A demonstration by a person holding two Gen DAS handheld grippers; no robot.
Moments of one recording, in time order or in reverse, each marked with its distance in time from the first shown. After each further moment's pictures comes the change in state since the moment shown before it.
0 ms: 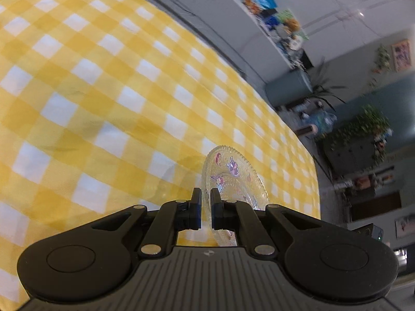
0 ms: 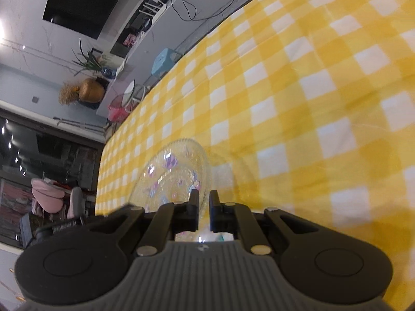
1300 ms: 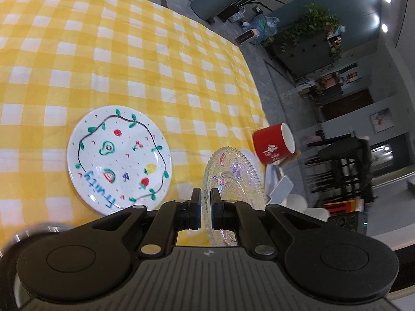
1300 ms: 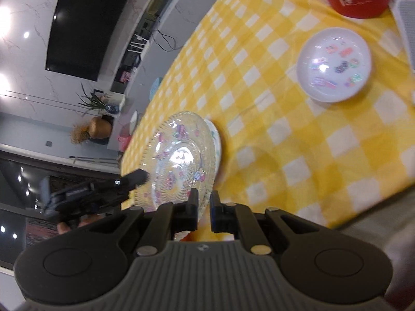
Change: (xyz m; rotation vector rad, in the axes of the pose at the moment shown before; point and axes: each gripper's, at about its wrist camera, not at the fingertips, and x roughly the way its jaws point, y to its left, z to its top) left arm 0.006 -0.134 -0.116 0.311 0.319 -0.107; right arm -0.227 -0.070 -0.161 0.205 -0.113 0.056
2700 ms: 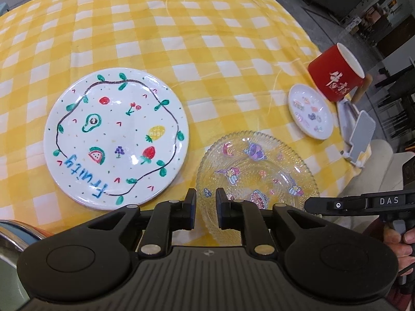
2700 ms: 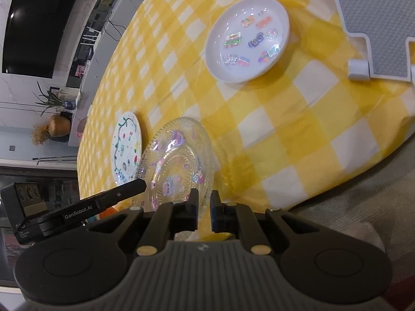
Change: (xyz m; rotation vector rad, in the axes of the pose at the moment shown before) left arm 0.099 -0.030 -0.040 0.239 0.132 0.383; right arm 0.014 -0.065 0.008 0.085 0.076 -0.186
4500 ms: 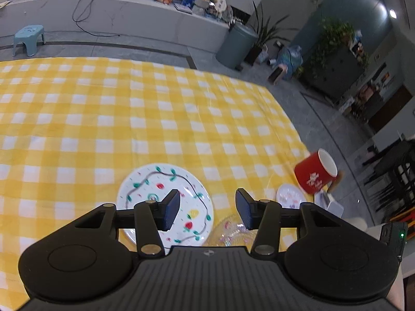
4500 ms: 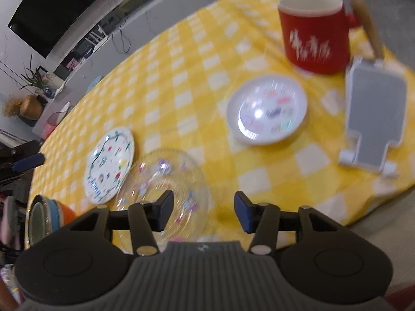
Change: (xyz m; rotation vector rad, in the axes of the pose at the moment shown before) left arm -0.126 0.054 0.006 -0.149 -0.380 -0.068; right arm -0.002 0.065 -0.015 -0.319 -0.253 -0.234
